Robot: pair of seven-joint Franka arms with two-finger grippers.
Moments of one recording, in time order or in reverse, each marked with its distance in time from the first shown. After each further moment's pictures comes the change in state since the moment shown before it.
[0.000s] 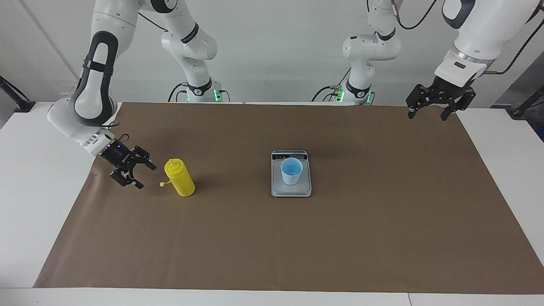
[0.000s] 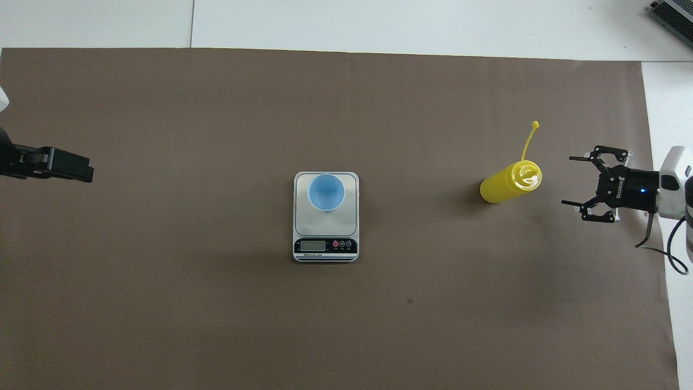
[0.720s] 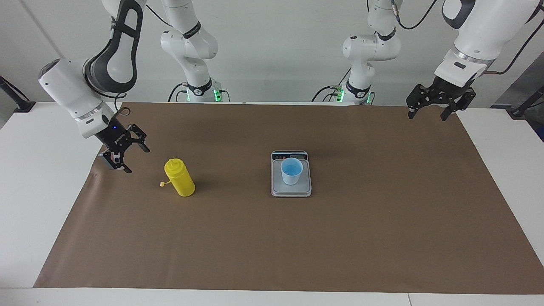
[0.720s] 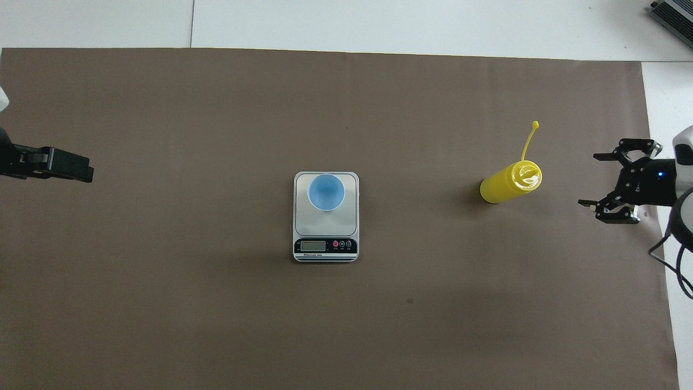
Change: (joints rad) left arm 0.000 0.000 0.000 0.000 0.000 0.000 0.000; right arm 0.120 -0.199 0.006 0.002 -0.460 0.013 0.792
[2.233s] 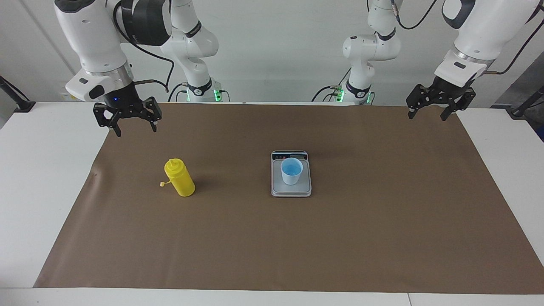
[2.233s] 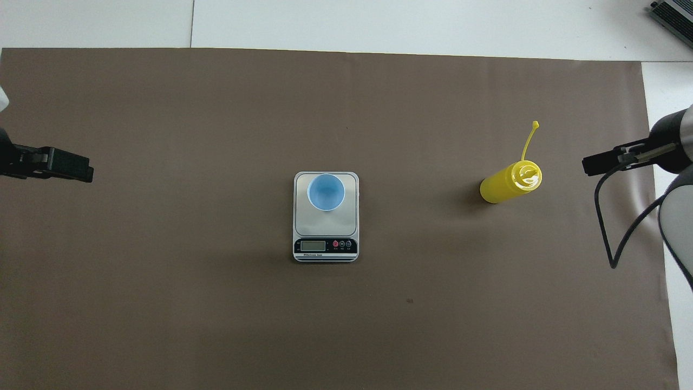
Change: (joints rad) left arm 0.000 0.000 0.000 0.000 0.000 0.000 0.000; right arm 0.192 0.032 0.038 0.433 -0.452 -0.444 1.393
